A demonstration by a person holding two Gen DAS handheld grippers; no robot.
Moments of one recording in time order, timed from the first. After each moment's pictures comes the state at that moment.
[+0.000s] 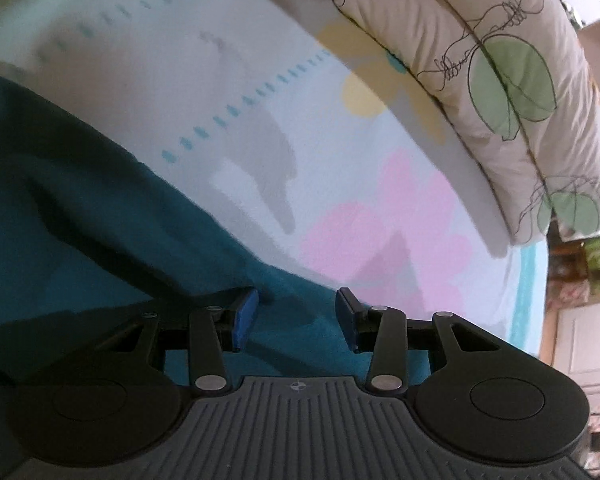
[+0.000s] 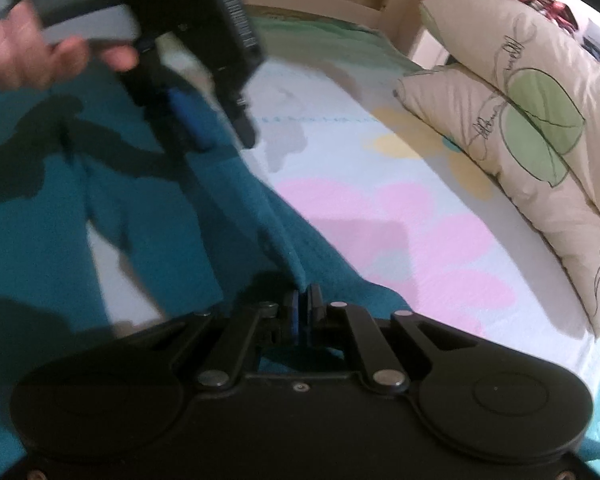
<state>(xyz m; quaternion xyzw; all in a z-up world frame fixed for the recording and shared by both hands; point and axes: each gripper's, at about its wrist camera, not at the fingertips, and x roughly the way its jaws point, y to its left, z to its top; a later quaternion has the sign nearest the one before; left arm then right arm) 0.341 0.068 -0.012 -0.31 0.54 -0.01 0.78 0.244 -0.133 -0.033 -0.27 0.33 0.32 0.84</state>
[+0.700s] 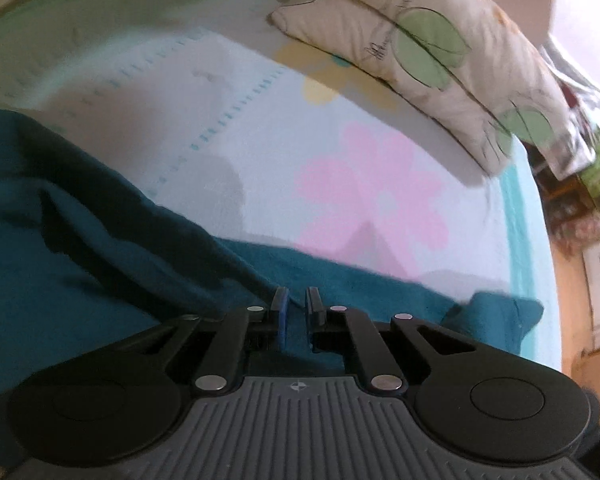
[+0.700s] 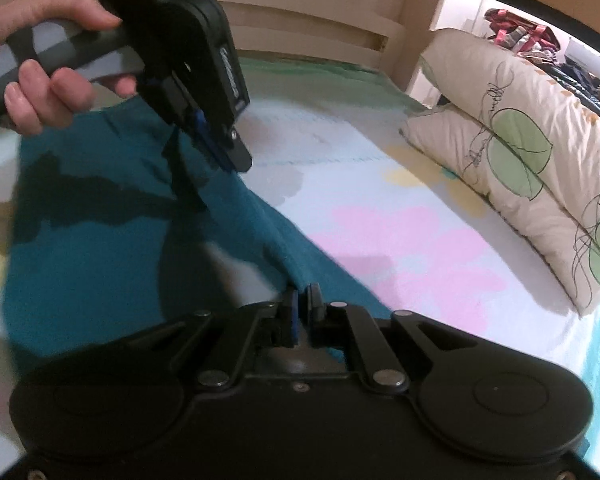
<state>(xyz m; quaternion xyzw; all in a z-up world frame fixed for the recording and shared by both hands) 0.215 0.048 0.068 -0.18 0.50 -0.04 0.84 0.133 -0.150 0.017 -0.24 0.30 0.34 0.86</state>
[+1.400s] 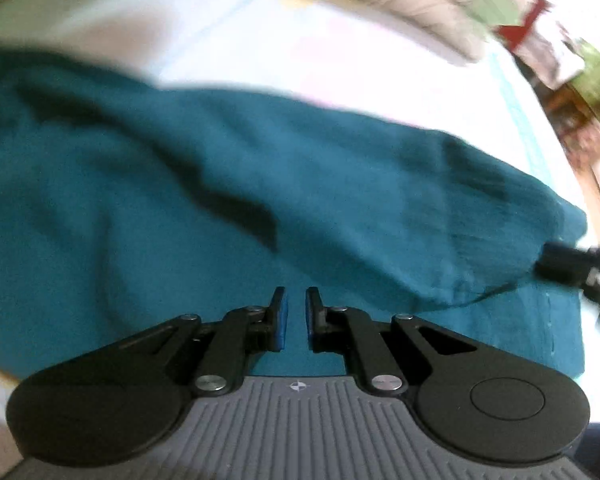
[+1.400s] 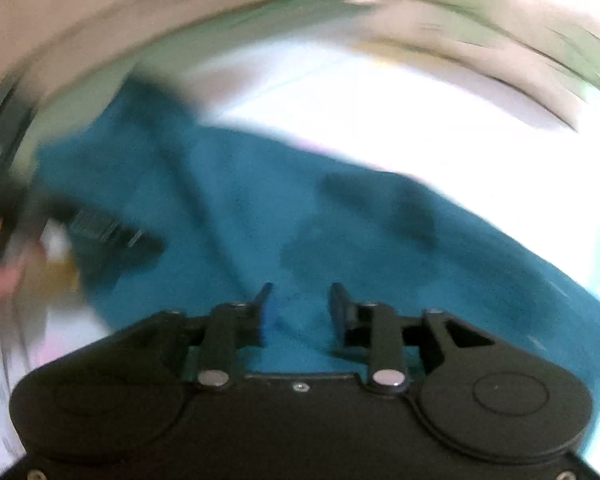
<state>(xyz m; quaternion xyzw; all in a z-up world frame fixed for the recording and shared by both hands) 0.138 0.013 0.021 -0.08 0.53 -0.08 0.84 0.136 -0.223 0.019 -0.01 0.45 0.21 0.87</state>
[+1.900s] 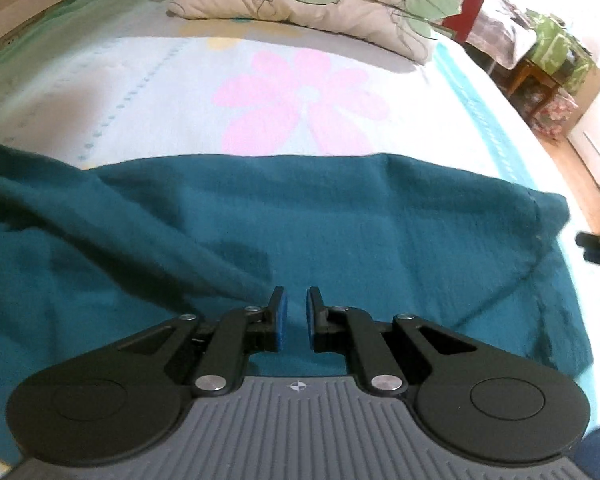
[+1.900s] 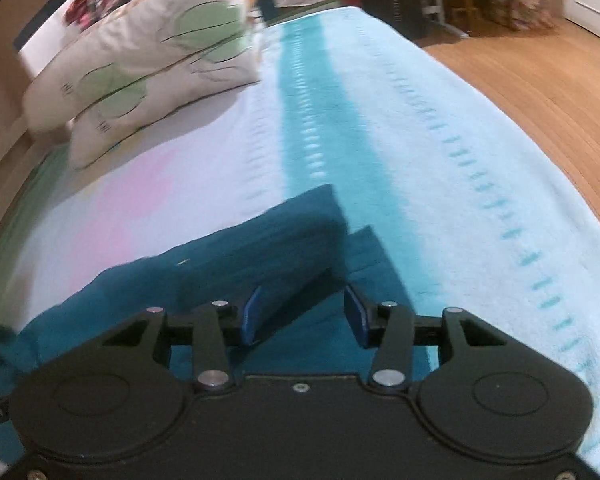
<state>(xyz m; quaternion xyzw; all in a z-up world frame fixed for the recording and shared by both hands) 0.155 -0.025 0.019 -0.03 0.49 -0.12 0.86 0.119 -0.400 -0.021 0.23 0.41 -0.09 0.88</state>
